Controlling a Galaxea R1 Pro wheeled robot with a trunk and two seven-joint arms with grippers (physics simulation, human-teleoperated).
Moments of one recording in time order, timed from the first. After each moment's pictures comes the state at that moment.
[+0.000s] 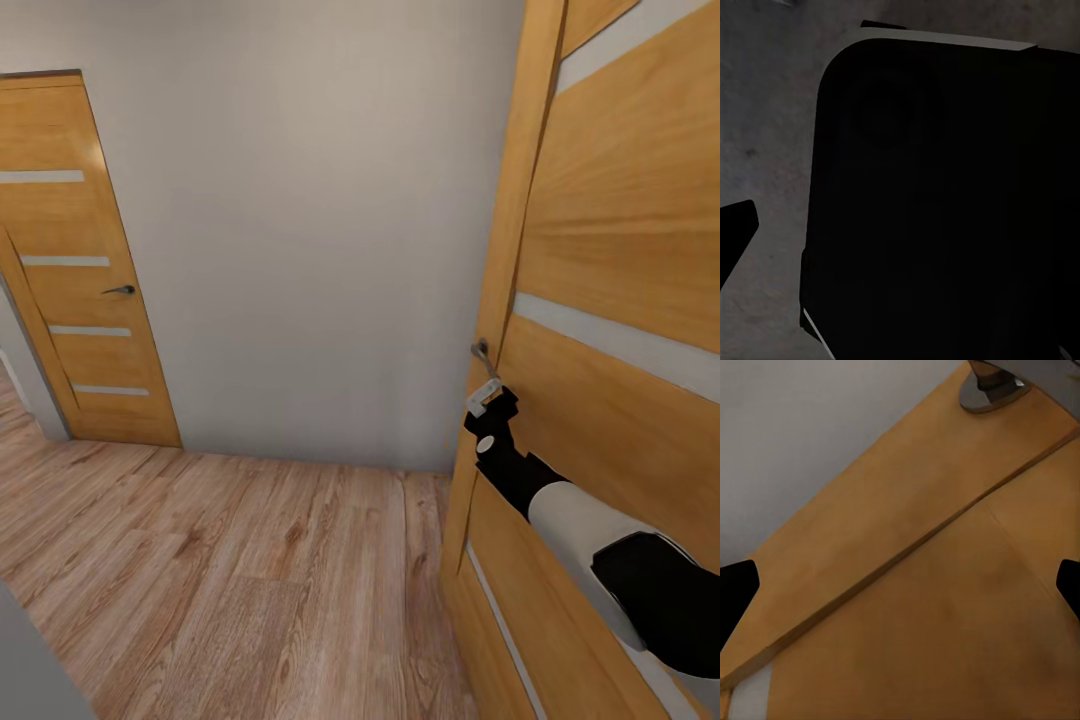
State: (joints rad) left arm 0.00 -0.01 0.01 -0.02 0.14 -0.08 0.00; right arm -1.12 -0.06 0.48 -0.29 0.34 0.12 -0.37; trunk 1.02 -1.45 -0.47
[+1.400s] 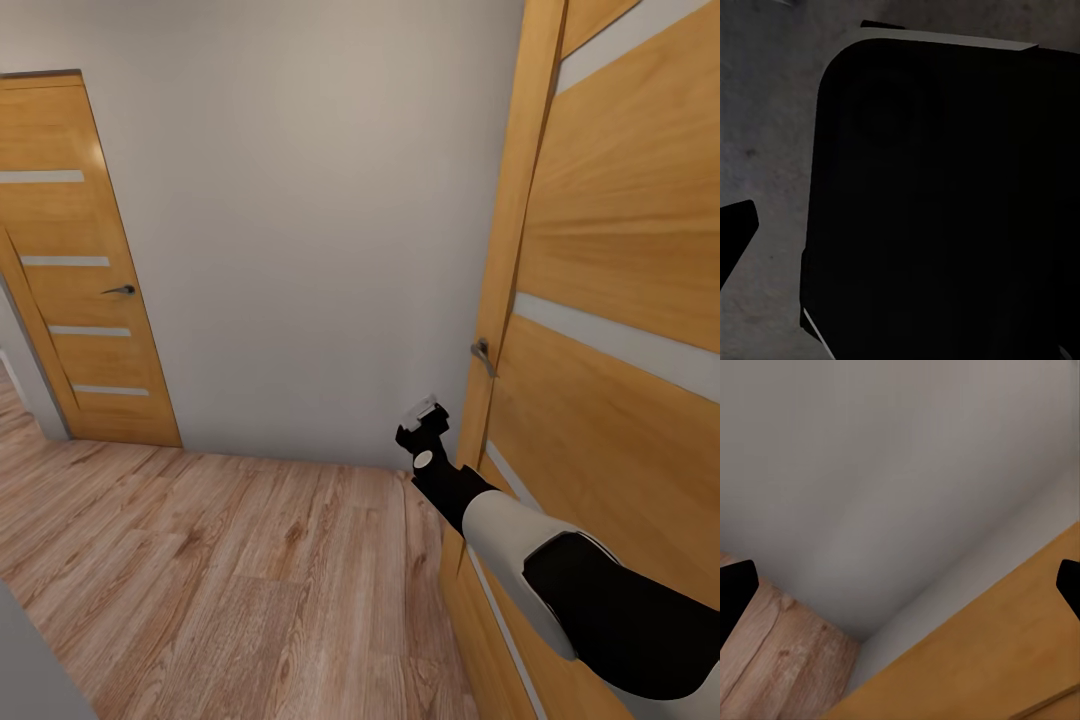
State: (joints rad) left arm 0.00 -0.01 0.01 -0.02 0.14 -0.08 0.00; right arm -1.12 0.17 0.47 -0.17 0.26 0.01 -0.37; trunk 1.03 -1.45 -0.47
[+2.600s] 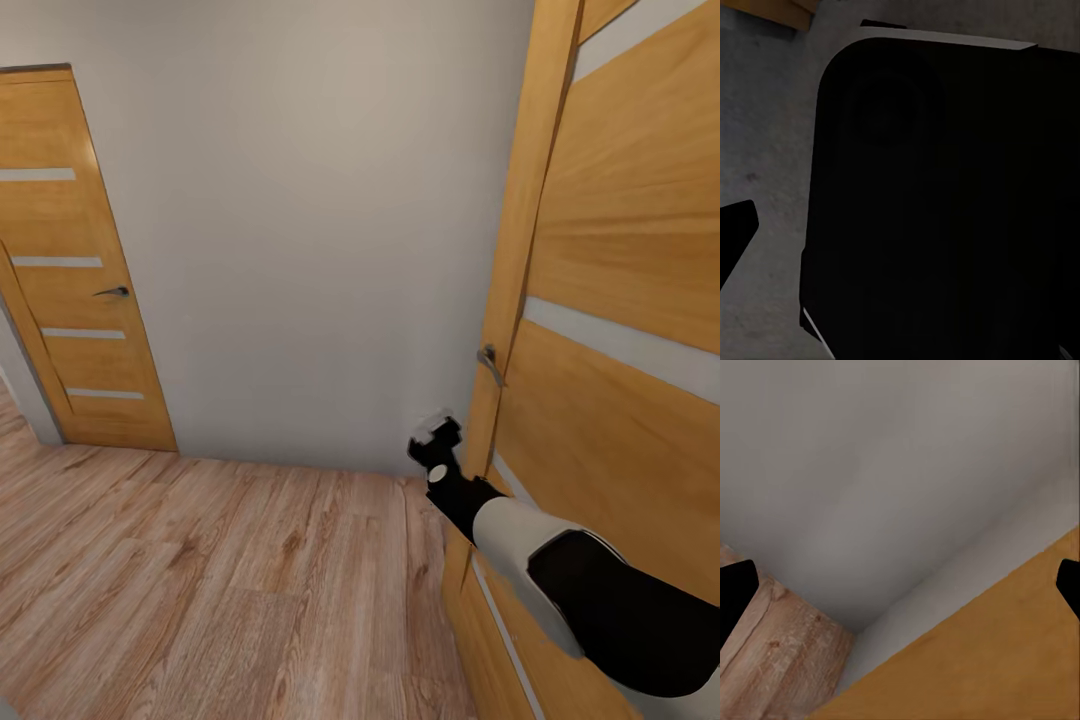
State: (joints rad) left arm 0.00 -0.01 0.01 -0.02 0.14 -0.08 0.00; right arm -1.12 0.15 0.48 -0.06 0.26 -0.08 -0.37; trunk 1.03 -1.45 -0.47
